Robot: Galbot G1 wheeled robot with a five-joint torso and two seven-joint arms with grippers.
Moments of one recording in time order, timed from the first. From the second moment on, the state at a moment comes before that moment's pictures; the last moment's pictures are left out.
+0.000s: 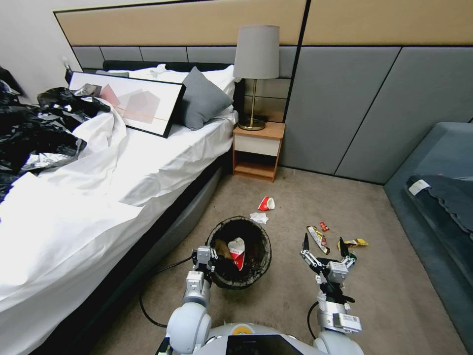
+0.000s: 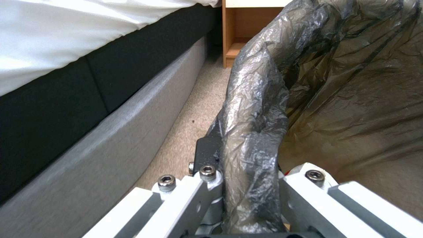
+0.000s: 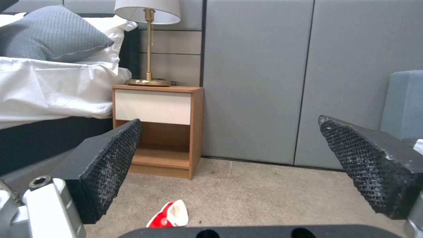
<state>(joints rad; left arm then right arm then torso) 1.65 -1.52 -0.24 -2.17 0.09 0.26 -0.19 -1.88 1.61 0.55 2.20 -0.12 0.42 0.19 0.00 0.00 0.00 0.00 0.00</state>
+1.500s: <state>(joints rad) 1.66 -1.52 -0.24 -2.18 0.10 0.26 -0.19 -1.73 1.55 0.65 2.16 -0.11 0.36 0.15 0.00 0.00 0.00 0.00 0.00</state>
